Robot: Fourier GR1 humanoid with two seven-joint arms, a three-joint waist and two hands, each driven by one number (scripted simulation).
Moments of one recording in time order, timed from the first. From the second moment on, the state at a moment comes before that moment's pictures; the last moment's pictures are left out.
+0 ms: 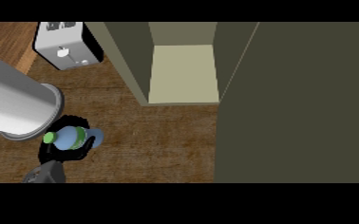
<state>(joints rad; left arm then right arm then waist) -0.31 0.24 0.41 -0.50 0.13 -0.47 -0.74 0.81 -0.32 -0.35 -2.35 -0.67 0.53 -0.13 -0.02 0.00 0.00</state>
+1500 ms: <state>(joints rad) -0.32 0.01 -0.19 -1.19 0.30 0.23 -0.35 0.83 -0.35 -0.40 -2.34 -0.74 0.55 -0.14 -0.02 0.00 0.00</state>
